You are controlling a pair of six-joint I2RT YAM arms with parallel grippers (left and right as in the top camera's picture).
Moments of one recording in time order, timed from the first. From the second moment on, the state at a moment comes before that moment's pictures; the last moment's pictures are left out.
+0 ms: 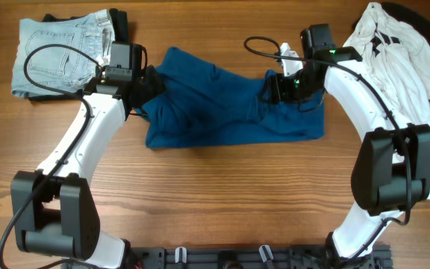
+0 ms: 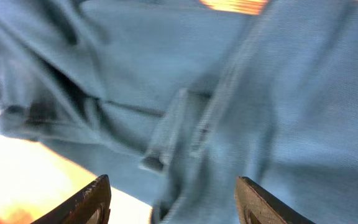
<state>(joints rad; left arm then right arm) -0.15 1.69 1.21 -0.59 -0.13 -0.67 0.13 1.94 1.47 -0.88 -0.43 -0.02</state>
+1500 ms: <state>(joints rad) 0.03 2.03 1.23 -0.38 0.61 0.23 0.15 1.72 1.51 -1.01 -0.18 0.01</state>
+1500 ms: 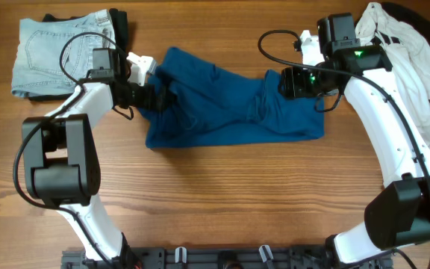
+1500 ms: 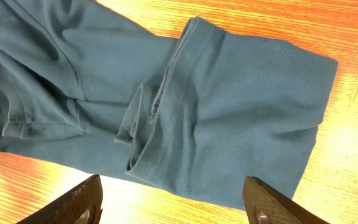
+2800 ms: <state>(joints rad) 0.06 1.68 1.22 -0.53 0.50 -0.05 0.15 2.04 1.48 -0.78 -0.49 0.08</state>
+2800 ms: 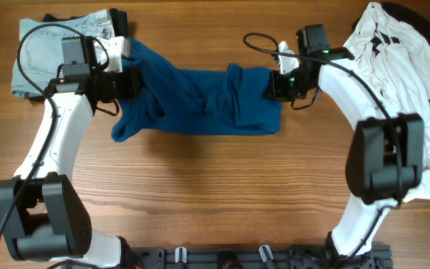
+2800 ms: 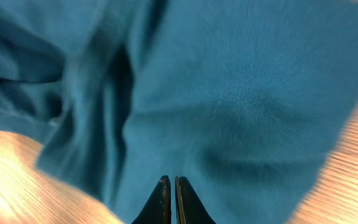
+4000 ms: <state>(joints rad) -0.51 1.82 1.26 -0.07 0.40 -0.25 -0.16 1.63 1.53 -0.65 -0.66 0.28</state>
